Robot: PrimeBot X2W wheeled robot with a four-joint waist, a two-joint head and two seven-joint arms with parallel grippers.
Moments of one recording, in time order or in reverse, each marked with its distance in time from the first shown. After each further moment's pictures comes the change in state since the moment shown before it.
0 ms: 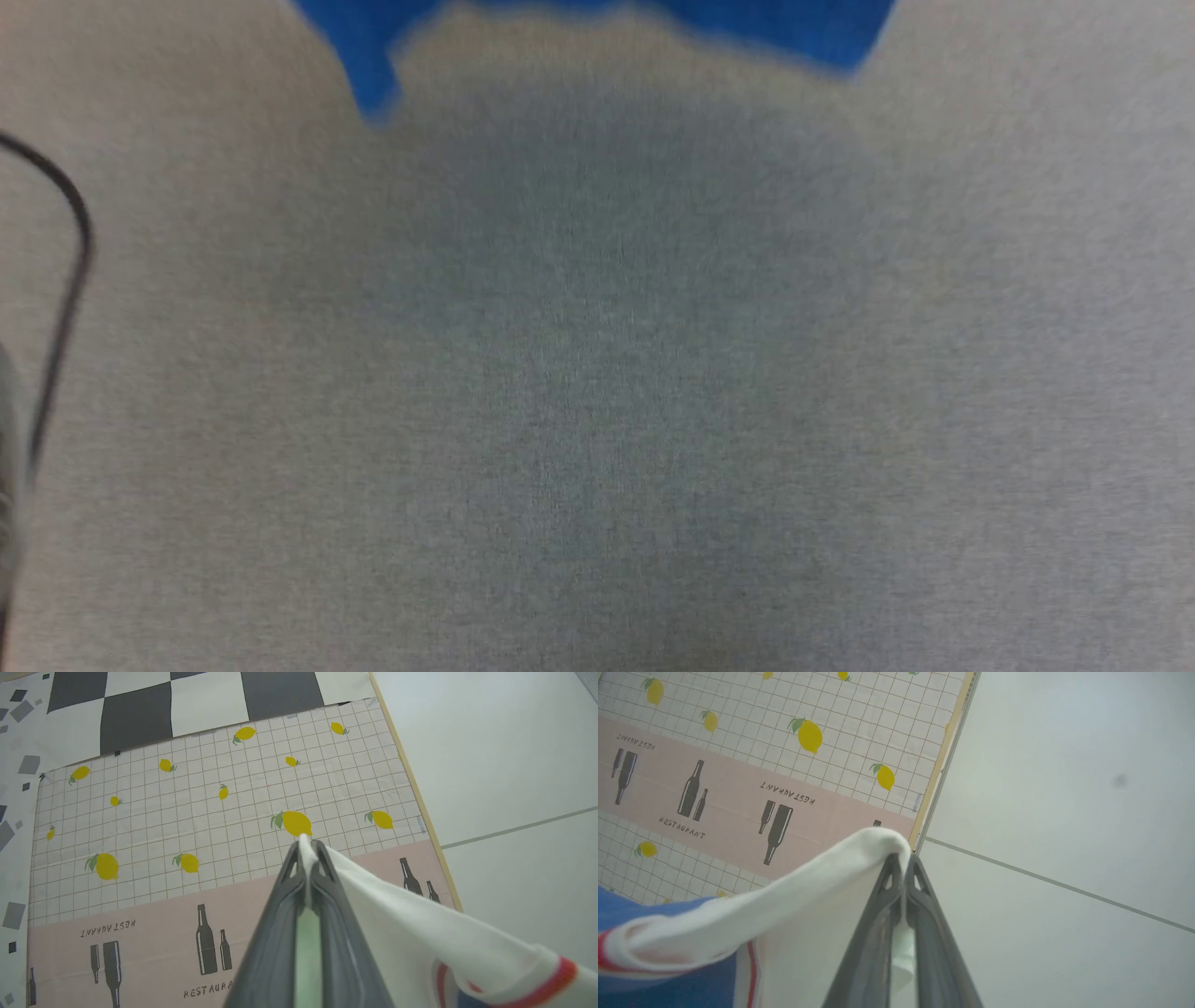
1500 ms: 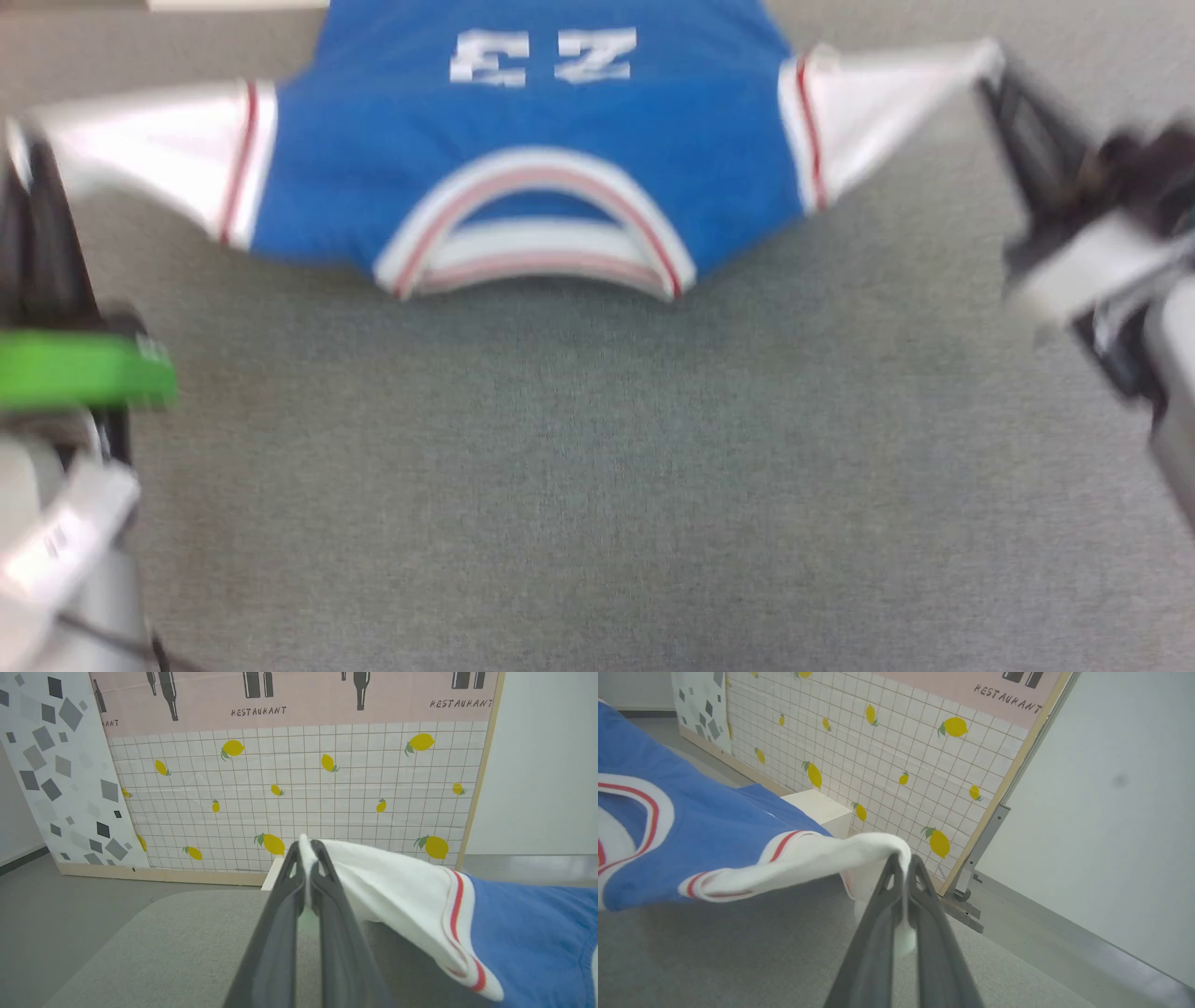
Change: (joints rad) left arm 1.104 -0.070 0.292 -0.308 -0.085 -0.010 0.000; right arm 0.716 -0.098 0.314 -0.075 0.141 0.000 -0.180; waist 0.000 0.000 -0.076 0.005
